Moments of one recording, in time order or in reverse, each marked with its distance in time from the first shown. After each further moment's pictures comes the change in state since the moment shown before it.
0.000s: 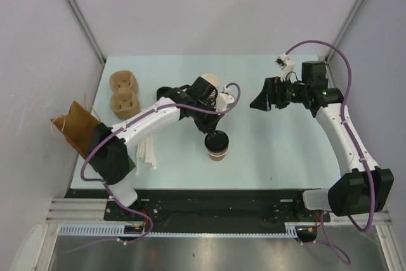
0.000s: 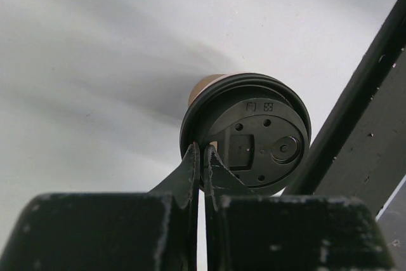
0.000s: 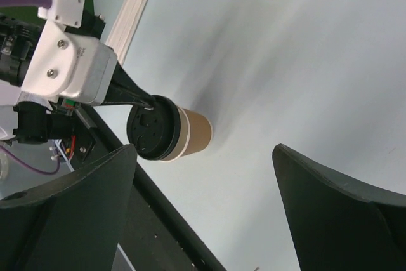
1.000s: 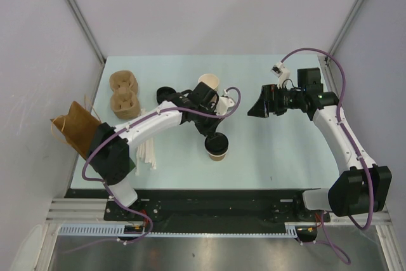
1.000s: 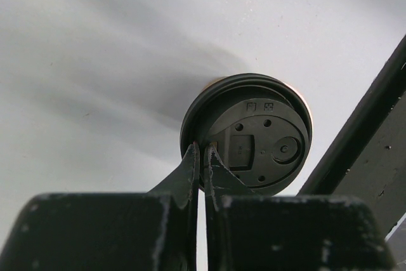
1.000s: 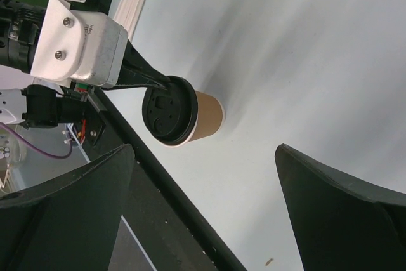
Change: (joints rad) left arm -0.015 0.000 -0.095 0.100 -0.056 -0.039; right arm 0.020 0.000 -0.091 -0.010 -0.035 -0.003
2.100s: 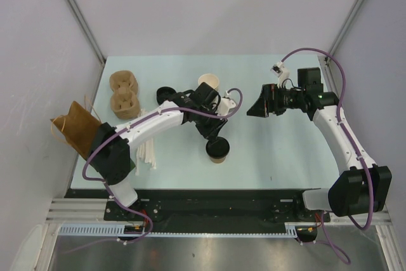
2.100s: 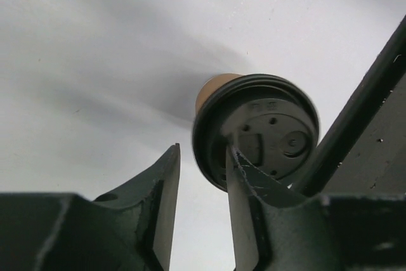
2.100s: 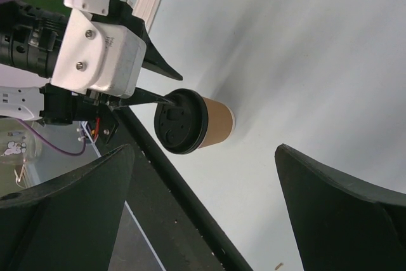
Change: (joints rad) left arm -0.016 0.008 0.015 -0.037 -0.001 -0.006; right arm -0.003 0.000 -0.001 0.011 -0.048 0.025
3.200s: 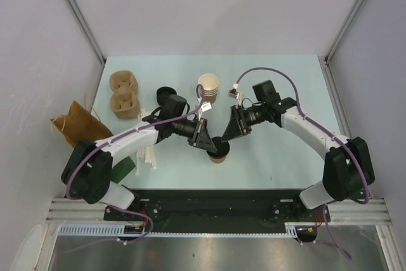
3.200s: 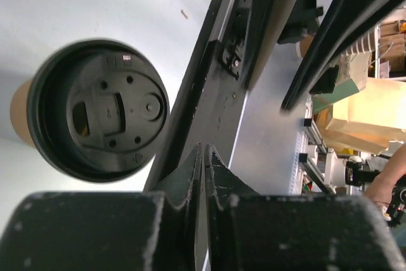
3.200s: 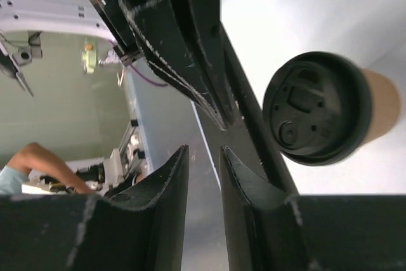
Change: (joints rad) left arm 0.189 -0.260 -0.514 0.549 0.685 -0.542; right arm 0.320 0.158 -0.085 0.127 -0.232 0.195
